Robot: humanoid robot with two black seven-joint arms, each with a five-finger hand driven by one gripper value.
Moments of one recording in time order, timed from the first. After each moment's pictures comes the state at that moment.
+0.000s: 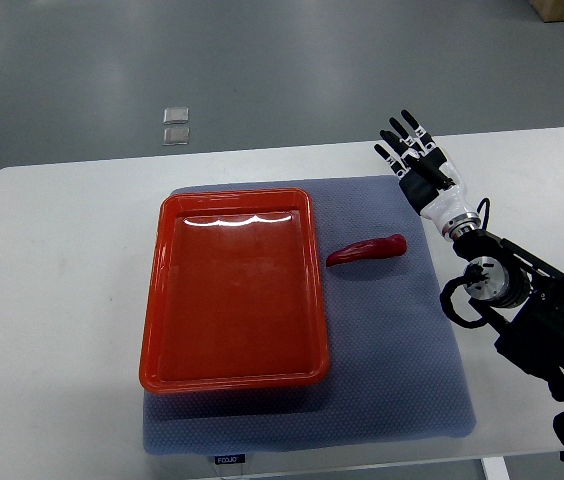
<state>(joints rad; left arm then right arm) -0.08 0.00 0.09 -0.23 0.14 0.05 0.06 0.65 -0.08 0.84 0.59 -0.09 0.33 0.43</state>
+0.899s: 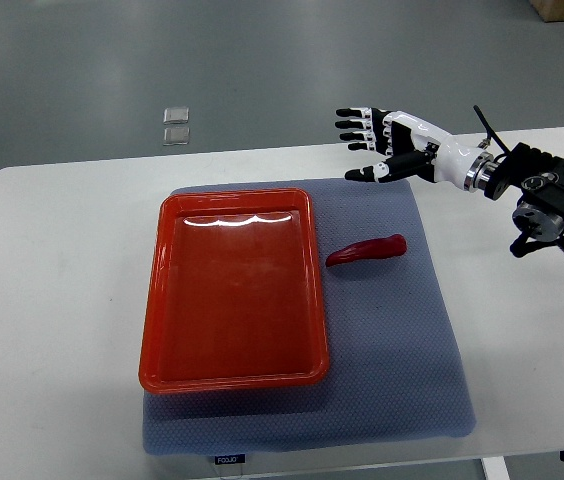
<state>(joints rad) -0.08 0.00 0.08 -0.25 0.14 0.05 0.06 0.94 -0.39 0.43 0.75 -0.80 0.43 0.38</state>
